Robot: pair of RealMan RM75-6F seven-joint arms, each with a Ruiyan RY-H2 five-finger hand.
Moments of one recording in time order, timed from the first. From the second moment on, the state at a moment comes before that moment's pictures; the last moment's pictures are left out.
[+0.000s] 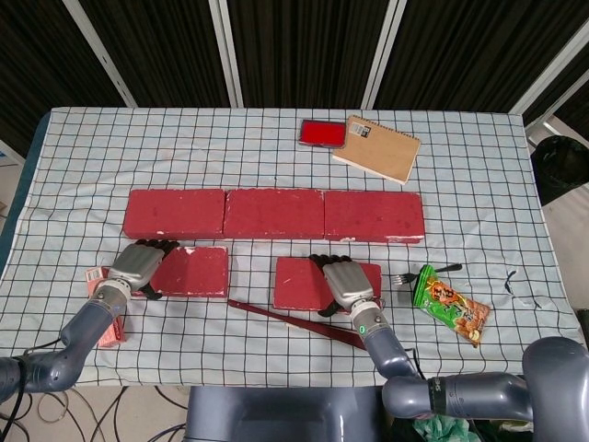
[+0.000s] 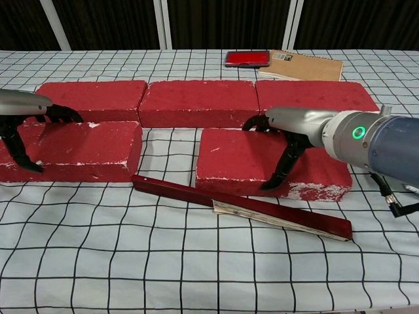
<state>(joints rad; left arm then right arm) -0.87 -1.23 0.06 -1.65 0.72 0.79 0.46 0.91 -1.60 0.16 -1.74 -0.55 1.09 -0.61</state>
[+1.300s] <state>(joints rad) -0.94 -1.00 -0.04 -1.89 0.70 0.80 0.45 0.84 -1.29 0.19 -1.92 -0.72 1.09 -0.51</state>
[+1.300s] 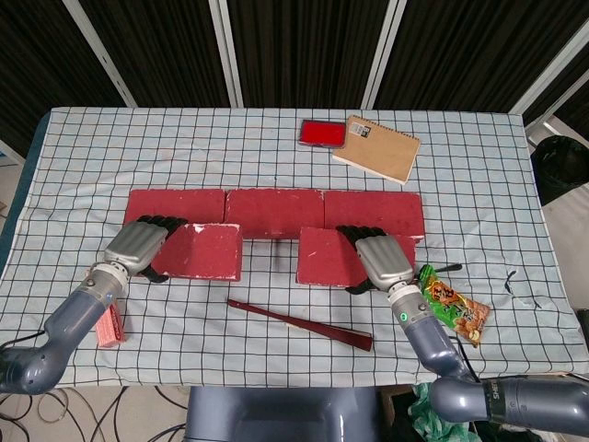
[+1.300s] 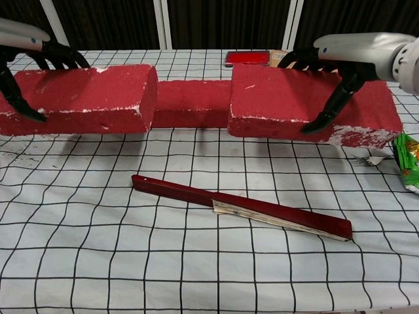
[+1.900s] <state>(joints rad) -1.21 -1.09 -0.06 -1.59 0.42 0.57 0.51 0.96 -1.14 0.30 -1.67 -0.71 0.65 -0.33</state>
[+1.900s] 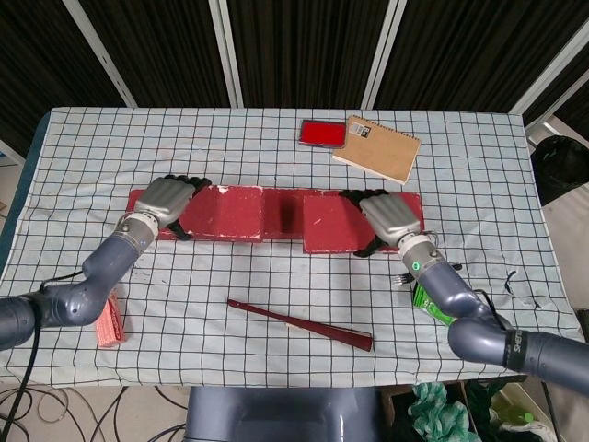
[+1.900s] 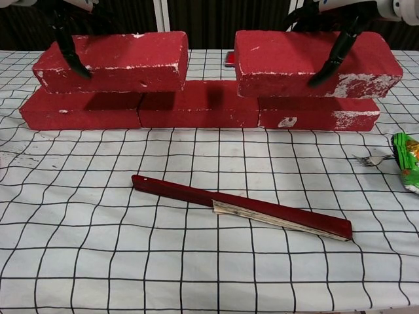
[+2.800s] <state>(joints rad) -1.29 -1.19 0.04 -1.44 0.34 0.58 0.49 1.24 -1.38 0.17 -1.30 -0.39 0.53 -0.33</state>
